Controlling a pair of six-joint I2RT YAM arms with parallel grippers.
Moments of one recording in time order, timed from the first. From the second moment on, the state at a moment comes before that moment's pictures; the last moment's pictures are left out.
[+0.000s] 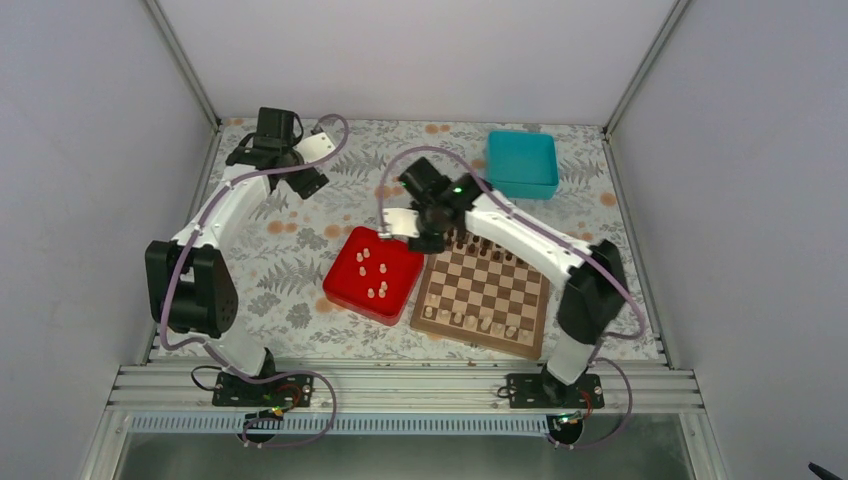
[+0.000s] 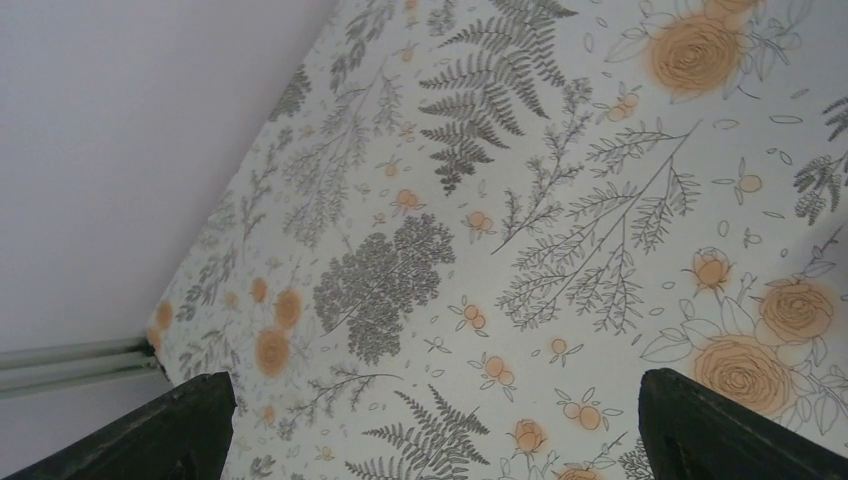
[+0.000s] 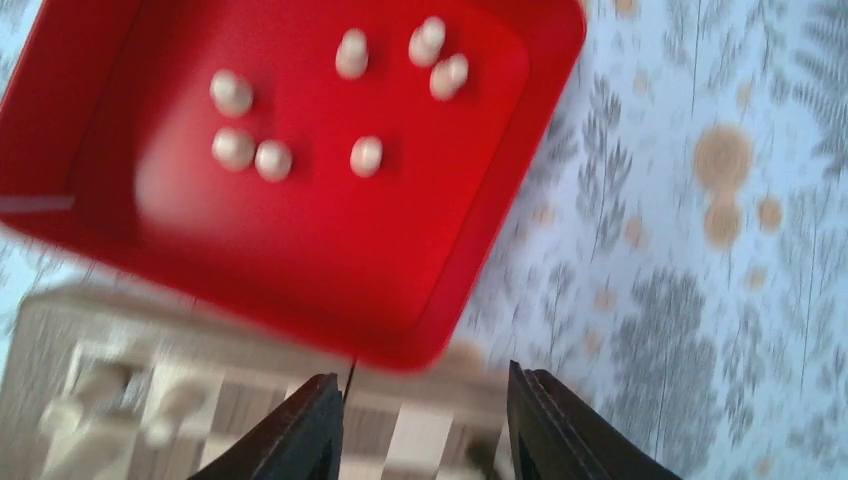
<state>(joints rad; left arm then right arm) -0.15 1.65 1.42 -0.61 0.03 0.80 0.79 1.70 1.52 -0.98 -0.09 -0.83</state>
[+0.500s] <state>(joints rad) -0.04 1.57 1.31 -0.42 0.04 0.66 0.89 2.18 1.78 -0.92 -0.07 -0.81</state>
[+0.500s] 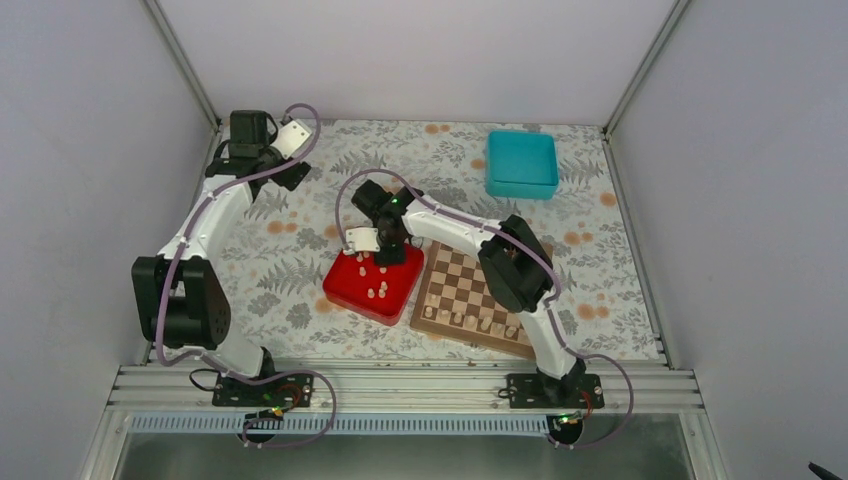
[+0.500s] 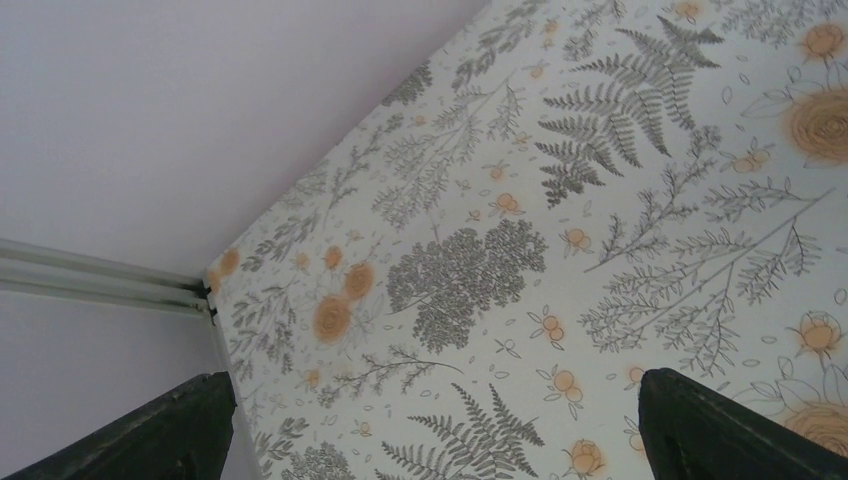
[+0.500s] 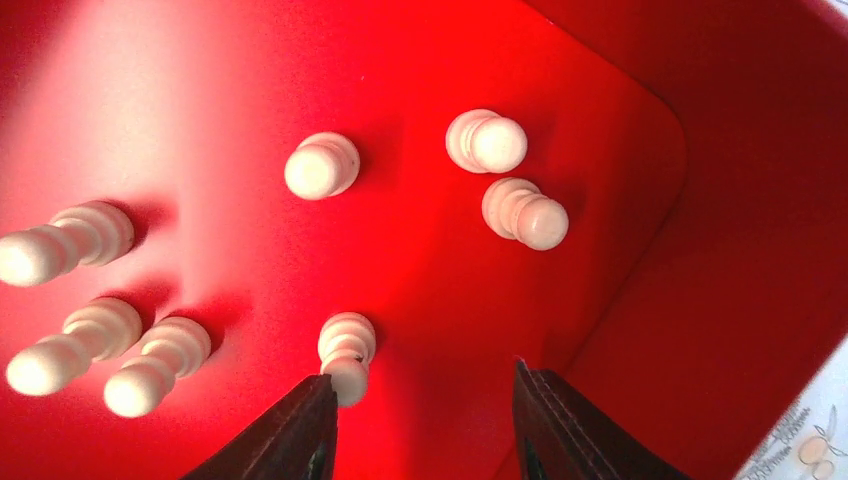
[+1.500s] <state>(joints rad) 0.00 1.52 1.30 -0.38 0.08 0.61 0.91 2.13 1.76 -0.91 -0.08 -0.78</state>
